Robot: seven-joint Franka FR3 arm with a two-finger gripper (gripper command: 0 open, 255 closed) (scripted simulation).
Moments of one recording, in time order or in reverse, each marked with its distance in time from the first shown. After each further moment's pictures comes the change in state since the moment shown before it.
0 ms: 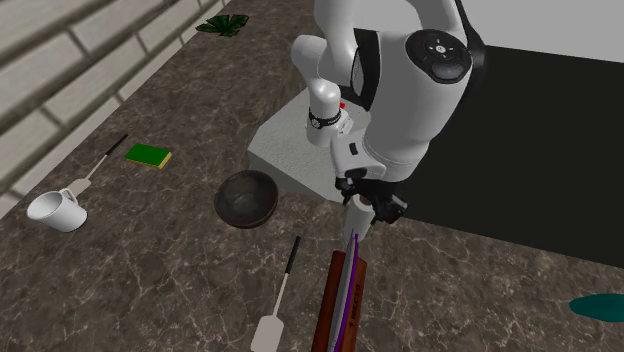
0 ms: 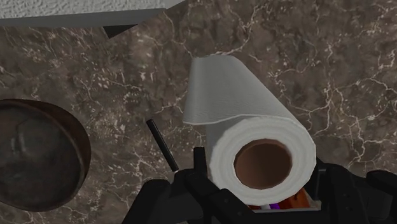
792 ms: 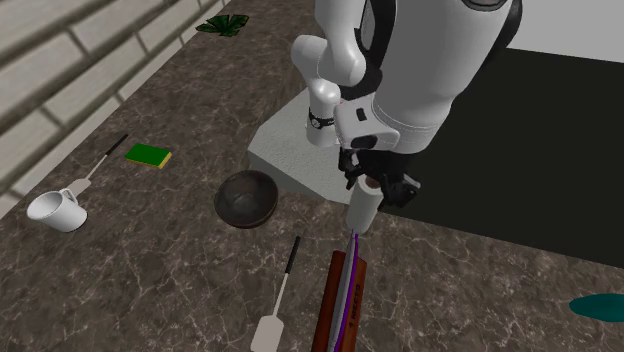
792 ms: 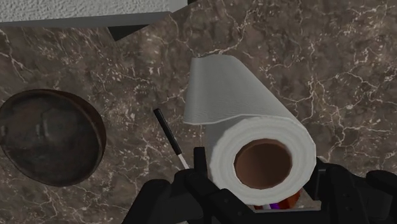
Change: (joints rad) arm -0.002 -0.034 -0.018 0.135 0.018 -0.162 -0.023
